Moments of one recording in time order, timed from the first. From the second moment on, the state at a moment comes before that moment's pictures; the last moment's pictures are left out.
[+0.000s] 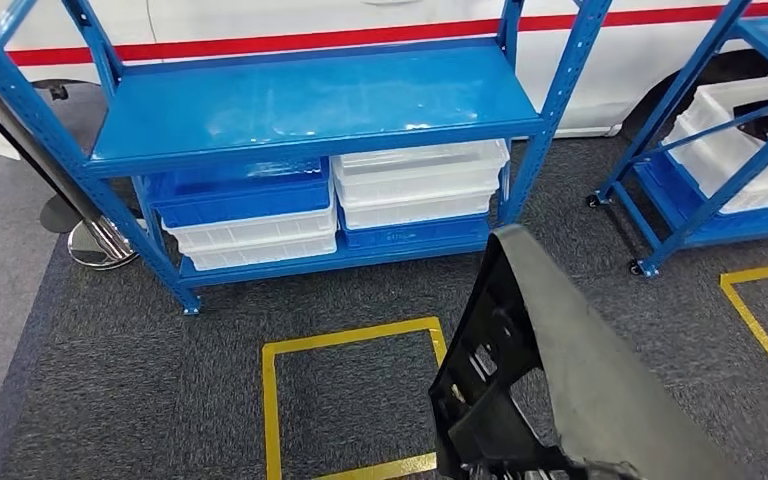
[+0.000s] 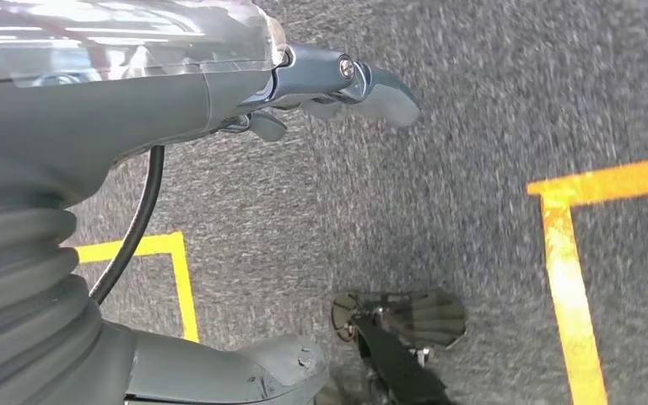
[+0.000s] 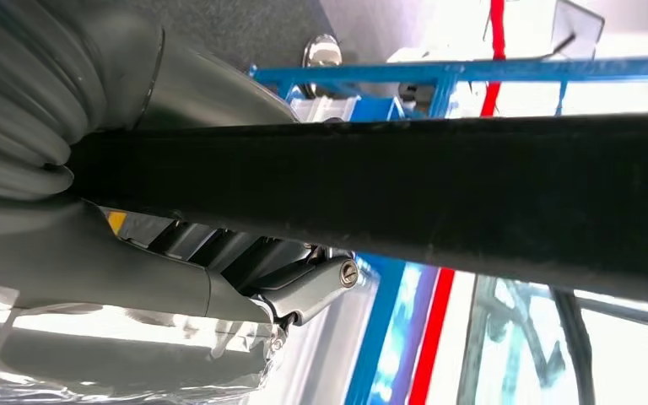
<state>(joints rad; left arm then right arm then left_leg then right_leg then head) -0.04 -0.14 1.05 -0.22 -1.09 0.15 -0.30 0.37 -0.26 0.57 -1.86 -0.01 -0.41 -0.62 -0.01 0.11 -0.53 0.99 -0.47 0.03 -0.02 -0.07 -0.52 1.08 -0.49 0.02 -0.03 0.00</state>
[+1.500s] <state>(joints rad) -0.03 -0.14 1.11 -0.22 -1.11 0.13 -0.33 0.49 -0.26 0.38 -1.88 0.16 -0.31 -0.60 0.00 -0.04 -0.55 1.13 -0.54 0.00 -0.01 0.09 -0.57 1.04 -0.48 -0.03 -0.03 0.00</state>
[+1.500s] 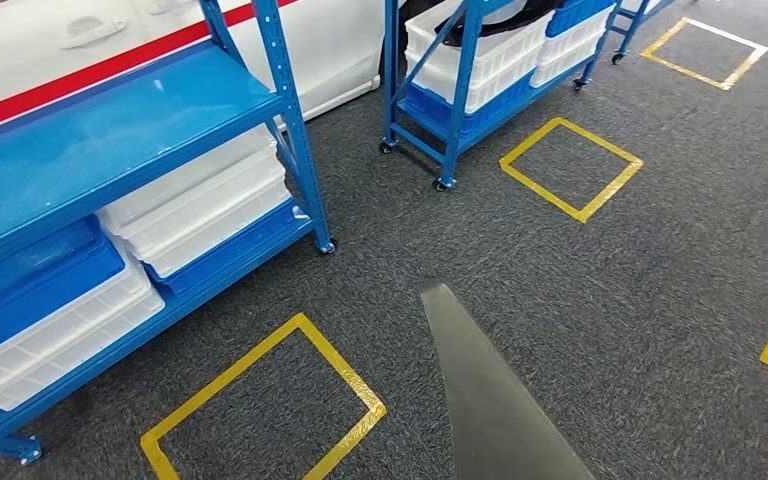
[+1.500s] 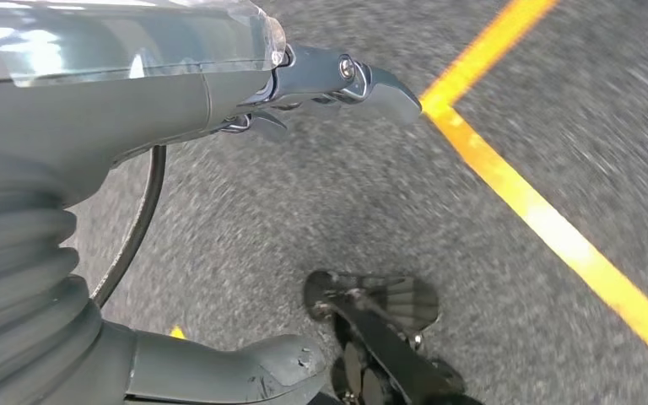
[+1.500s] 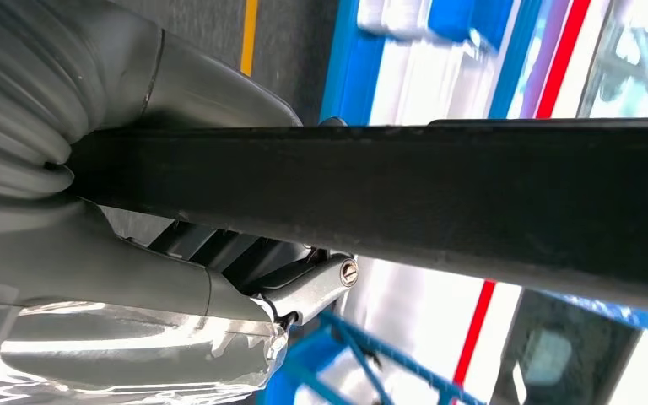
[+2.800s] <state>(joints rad) -0.04 -0.14 1.12 -0.22 -1.13 0.16 -0.31 0.54 -0.25 0.30 -1.92 0.16 -0.26 -0.60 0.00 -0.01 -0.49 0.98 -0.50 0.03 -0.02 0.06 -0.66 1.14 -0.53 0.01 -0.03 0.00</state>
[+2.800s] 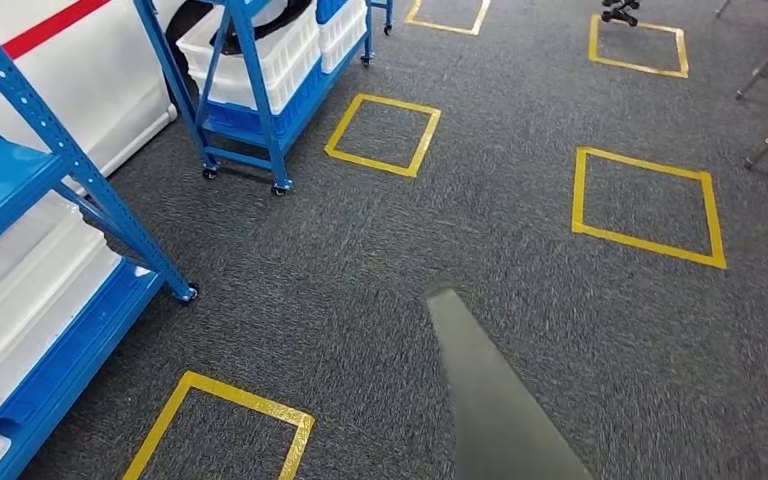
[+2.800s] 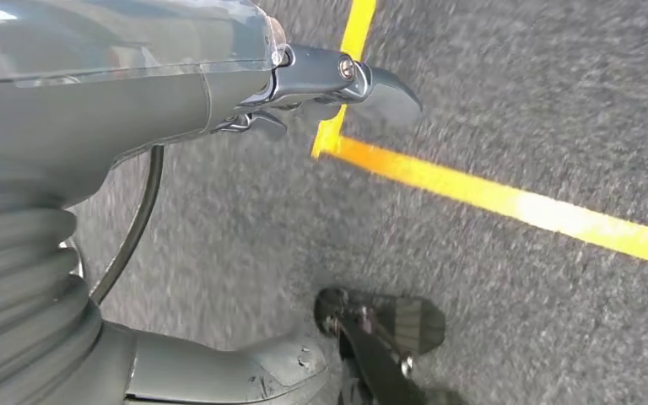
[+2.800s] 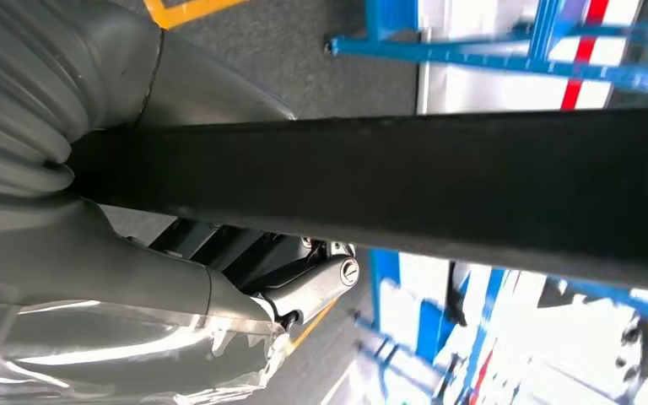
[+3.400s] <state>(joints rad) -0.04 -0.15 1.12 -0.22 -1.13 0.16 -0.31 0.55 -0.24 0.29 -1.92 0.17 -0.25 -0.60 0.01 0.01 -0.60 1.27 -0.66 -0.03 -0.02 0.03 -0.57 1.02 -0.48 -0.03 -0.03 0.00</state>
